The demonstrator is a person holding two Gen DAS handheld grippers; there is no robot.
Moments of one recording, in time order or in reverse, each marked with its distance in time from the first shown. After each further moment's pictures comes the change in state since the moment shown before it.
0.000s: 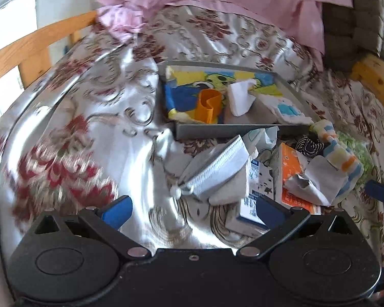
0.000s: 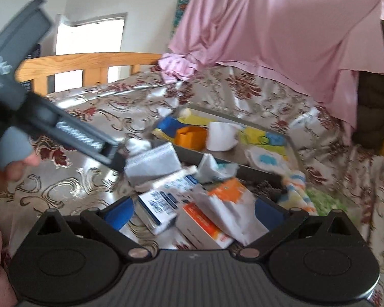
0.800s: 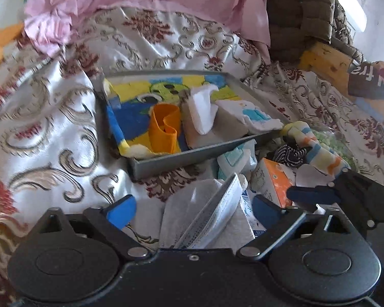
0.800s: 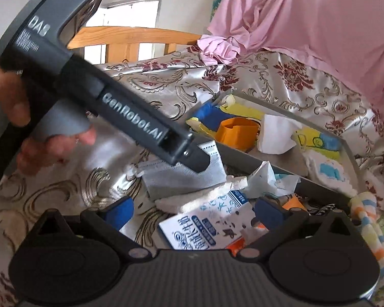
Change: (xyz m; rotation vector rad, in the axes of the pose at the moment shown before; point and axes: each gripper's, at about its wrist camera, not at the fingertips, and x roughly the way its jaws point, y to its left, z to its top) left arm 0.085 0.029 0.039 0.138 -0.021 -0.327; right arm 0.099 0.016 0.013 -0.073 0.073 0.150
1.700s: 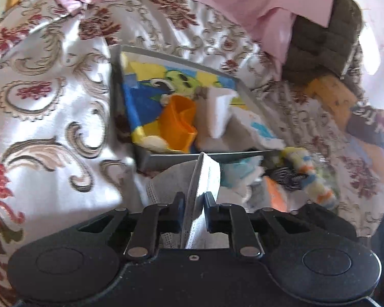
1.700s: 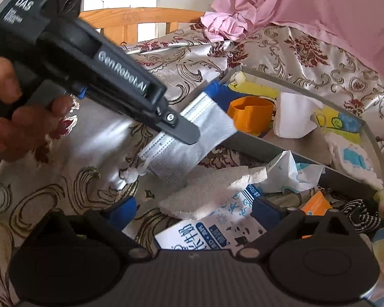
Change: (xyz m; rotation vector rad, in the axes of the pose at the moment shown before) left arm 0.010 0.043 0.005 -0.233 0.025 -0.076; right arm 0.036 -0.006 0.010 0.044 0.112 0.063
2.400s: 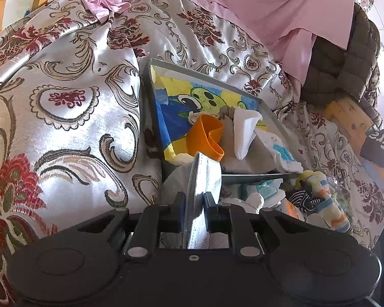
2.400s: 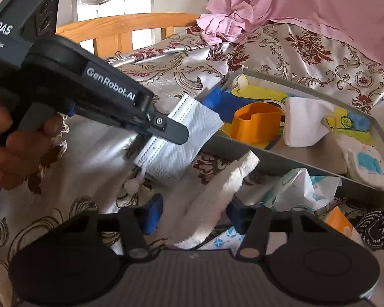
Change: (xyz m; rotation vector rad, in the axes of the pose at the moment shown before) left arm -0.007 0.018 0.005 -0.072 -0.077 0.041; right arm 0.018 -0.001 0.013 0.047 -0.026 0.009
